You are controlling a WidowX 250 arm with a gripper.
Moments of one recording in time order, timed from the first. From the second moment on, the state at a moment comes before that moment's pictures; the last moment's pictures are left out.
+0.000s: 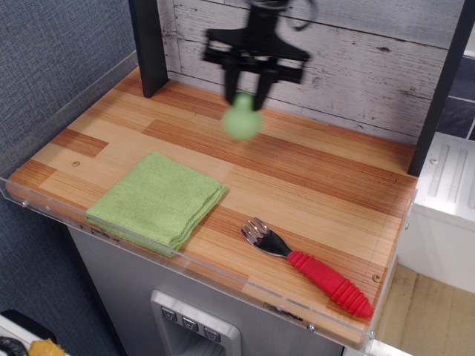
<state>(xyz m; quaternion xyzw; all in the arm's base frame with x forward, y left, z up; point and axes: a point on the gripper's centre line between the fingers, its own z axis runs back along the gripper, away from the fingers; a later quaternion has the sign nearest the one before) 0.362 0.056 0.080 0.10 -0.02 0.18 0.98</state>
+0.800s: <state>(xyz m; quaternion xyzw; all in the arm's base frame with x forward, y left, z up) 0.312 0.173 0.066 0.14 0.00 0.32 0.94</state>
